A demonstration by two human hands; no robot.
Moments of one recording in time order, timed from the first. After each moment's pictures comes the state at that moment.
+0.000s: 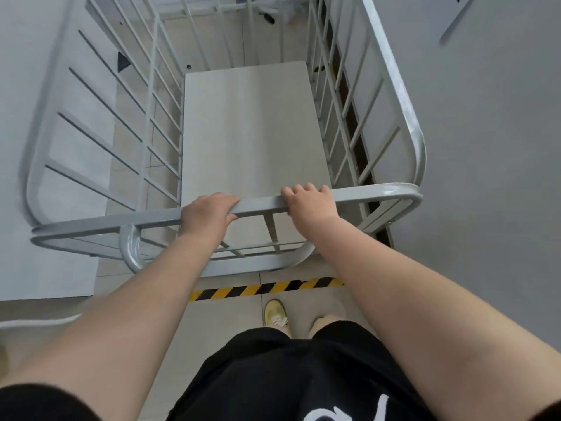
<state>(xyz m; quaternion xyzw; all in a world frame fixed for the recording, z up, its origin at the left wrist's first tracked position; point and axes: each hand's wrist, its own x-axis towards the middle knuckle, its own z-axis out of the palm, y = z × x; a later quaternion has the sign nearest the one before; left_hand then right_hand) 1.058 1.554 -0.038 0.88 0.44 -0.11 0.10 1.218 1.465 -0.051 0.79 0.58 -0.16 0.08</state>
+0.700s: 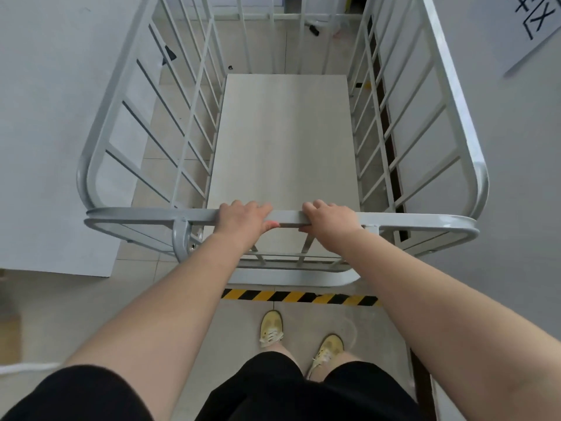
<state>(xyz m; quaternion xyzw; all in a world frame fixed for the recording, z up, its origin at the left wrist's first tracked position) 1.028 1.590 -0.048 0.89 0.39 -0.23 0.06 1.181 1.508 -0.053 0.74 0.63 -0.21 0.11</state>
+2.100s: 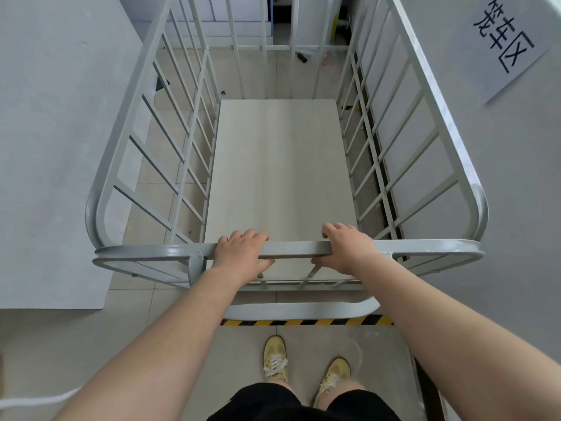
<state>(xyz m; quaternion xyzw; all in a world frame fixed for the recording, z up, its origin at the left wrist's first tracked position) 0.999 1.610 -0.054 0.88 0.40 -0.20 0.15 1.188 1.515 -0.049 0.79 0.54 -0.26 0.08</state>
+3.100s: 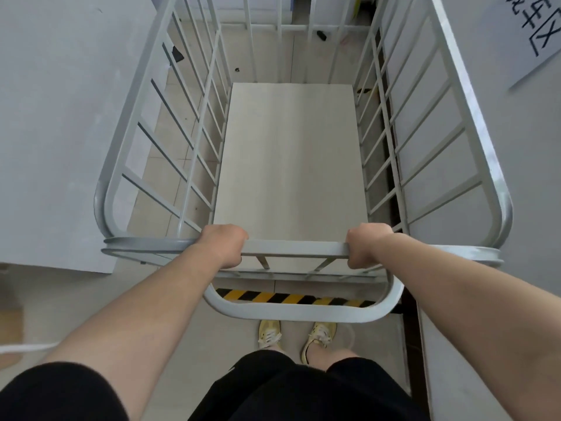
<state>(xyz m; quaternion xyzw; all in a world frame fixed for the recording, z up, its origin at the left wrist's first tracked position) 0.989 1.594 -0.048 0.85 0.39 -0.33 0.11 1.224 1.485 -0.044 0.70 0.57 -0.29 0.32</state>
